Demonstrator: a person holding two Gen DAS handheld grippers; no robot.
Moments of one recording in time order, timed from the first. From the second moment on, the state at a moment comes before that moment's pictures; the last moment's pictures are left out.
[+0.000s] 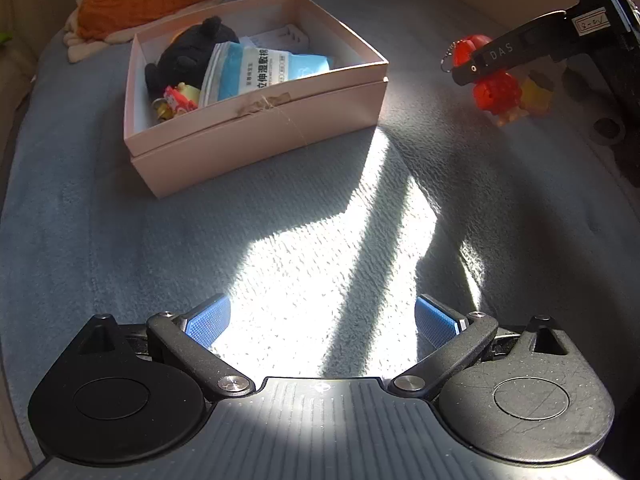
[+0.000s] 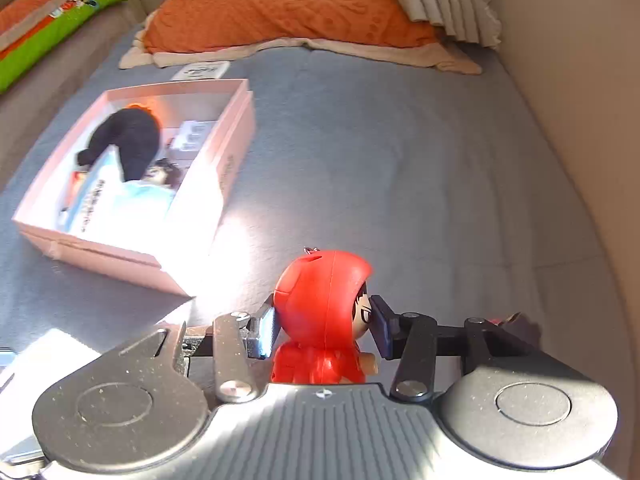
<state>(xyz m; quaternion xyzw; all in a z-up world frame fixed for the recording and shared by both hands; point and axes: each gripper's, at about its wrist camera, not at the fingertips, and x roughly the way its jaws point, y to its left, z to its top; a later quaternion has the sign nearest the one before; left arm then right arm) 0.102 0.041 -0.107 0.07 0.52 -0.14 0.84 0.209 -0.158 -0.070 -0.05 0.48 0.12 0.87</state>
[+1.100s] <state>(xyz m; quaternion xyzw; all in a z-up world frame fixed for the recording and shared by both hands) 0.096 0.046 -0.103 0.00 0.52 -0.13 0.84 0.205 -0.219 -0.087 -0.08 0.44 -0.03 0.90</state>
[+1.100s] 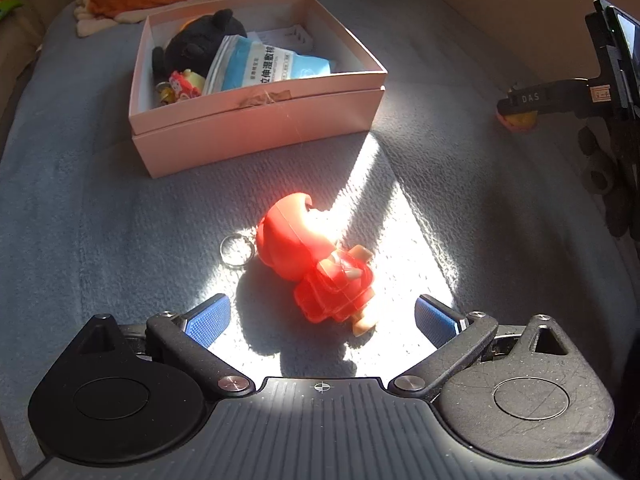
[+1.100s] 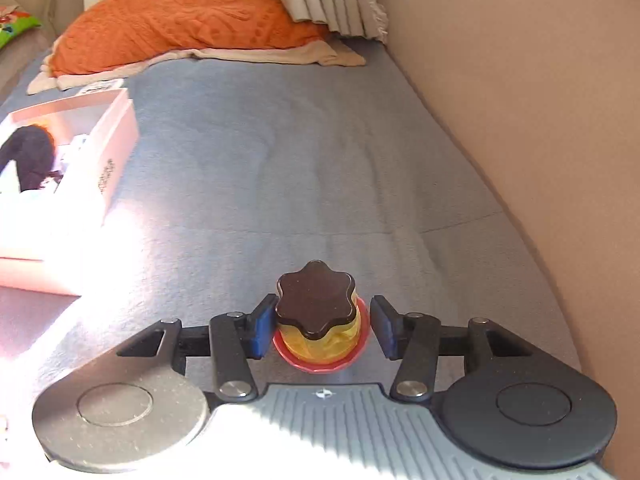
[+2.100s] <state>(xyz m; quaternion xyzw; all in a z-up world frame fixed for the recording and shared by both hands) 0.104 0.129 -0.106 0.03 0.49 0.05 0.87 0.019 -0.042 -0.102 -0.16 0.51 0.16 0.83</state>
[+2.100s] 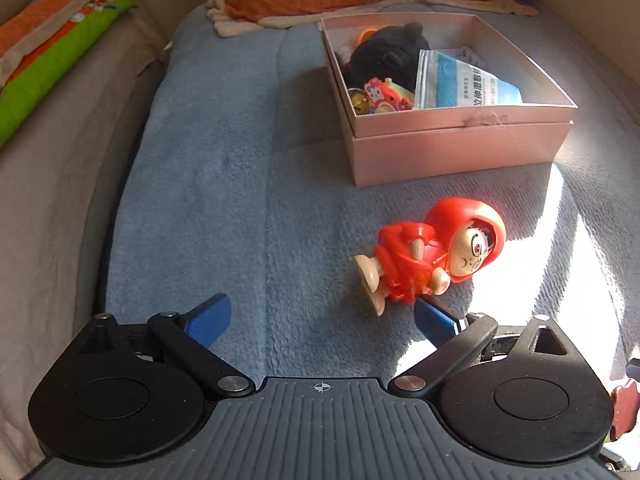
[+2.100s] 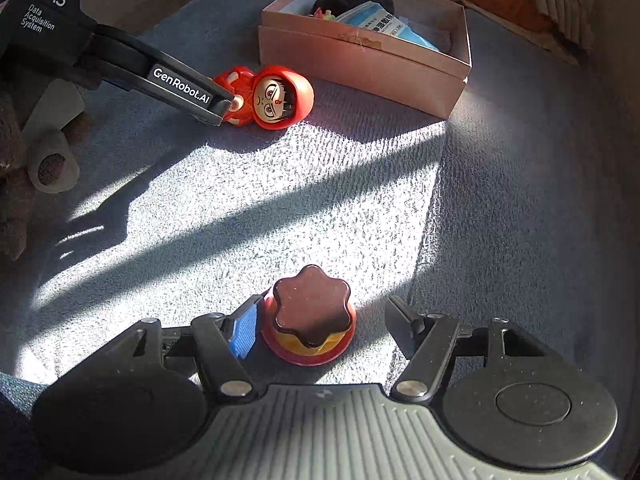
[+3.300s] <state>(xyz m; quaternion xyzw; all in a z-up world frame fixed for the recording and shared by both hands) 0.086 0.097 -0.093 -0.01 0.48 -0.04 0.87 0.014 -0.068 -0.103 -0.16 0.49 0.20 0.83</state>
